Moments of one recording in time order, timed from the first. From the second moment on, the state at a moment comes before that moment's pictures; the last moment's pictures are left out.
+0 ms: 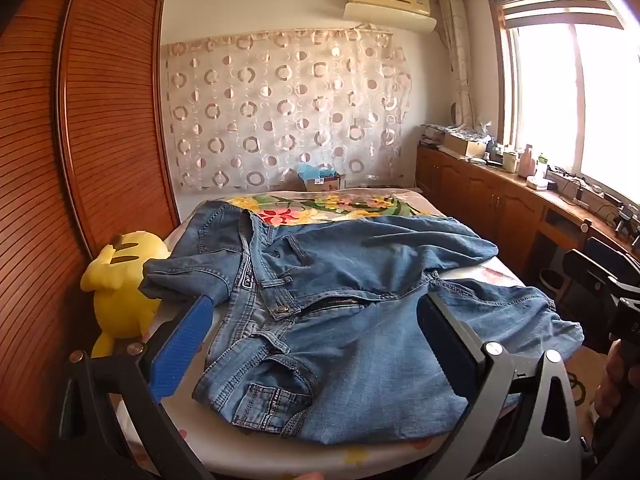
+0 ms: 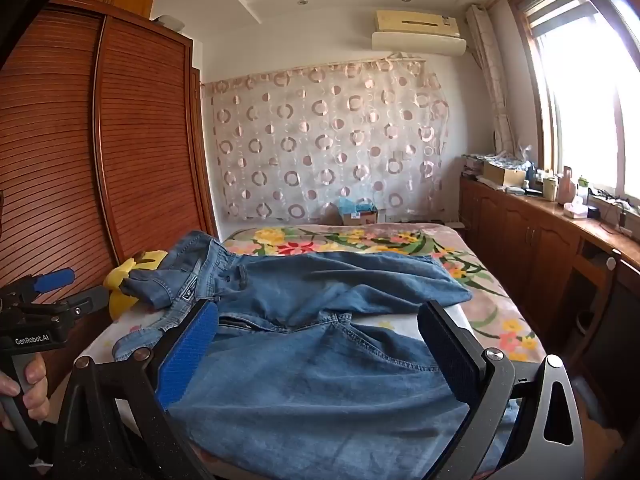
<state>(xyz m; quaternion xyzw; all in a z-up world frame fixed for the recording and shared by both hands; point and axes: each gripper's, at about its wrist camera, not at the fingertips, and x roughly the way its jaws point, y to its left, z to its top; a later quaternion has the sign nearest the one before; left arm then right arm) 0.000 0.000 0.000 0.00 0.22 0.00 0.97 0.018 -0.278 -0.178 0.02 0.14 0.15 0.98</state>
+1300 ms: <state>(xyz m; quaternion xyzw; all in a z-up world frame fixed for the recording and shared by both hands) -0.001 -0.004 -0.007 0.01 0.23 0.00 0.97 0.017 -0.278 -0.179 0.02 0.14 0.15 0.98</state>
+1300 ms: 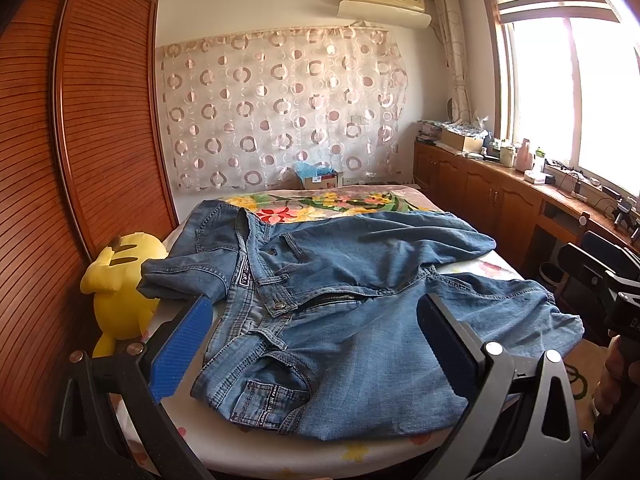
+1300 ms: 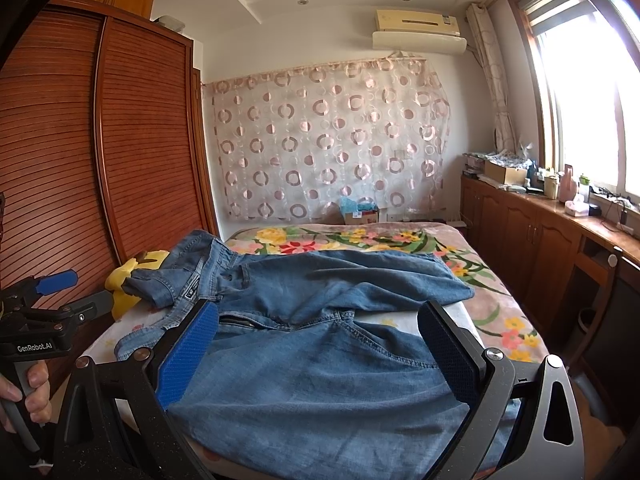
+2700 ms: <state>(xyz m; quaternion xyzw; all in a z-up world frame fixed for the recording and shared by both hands) -0.002 -0.009 -0.006 0.02 0.23 0.00 0.97 0.017 -0.277 -0.178 0.02 0.14 0.16 0.98</state>
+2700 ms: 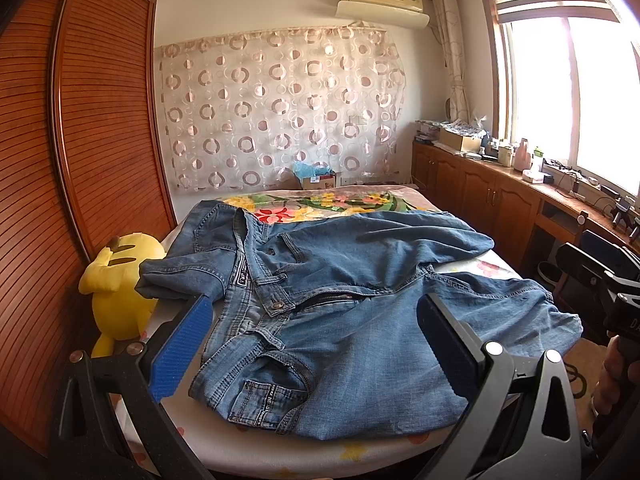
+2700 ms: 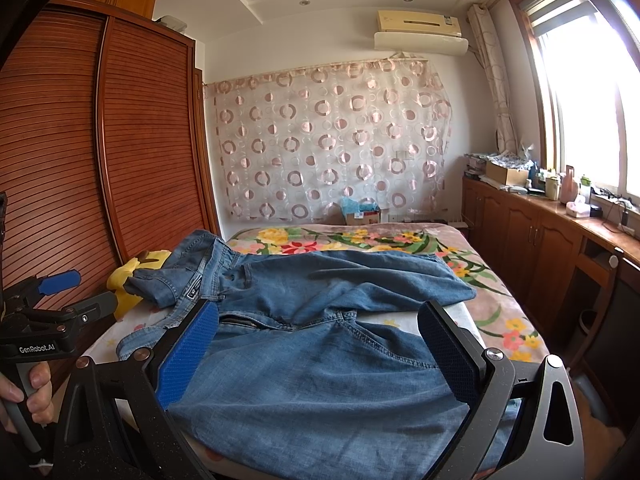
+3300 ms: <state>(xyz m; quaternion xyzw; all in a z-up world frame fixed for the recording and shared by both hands) -0.002 -0.011 -0.009 0.02 0.23 0.00 0.97 0.023 -0.279 -0.181 0.02 0.14 0.16 0.98</state>
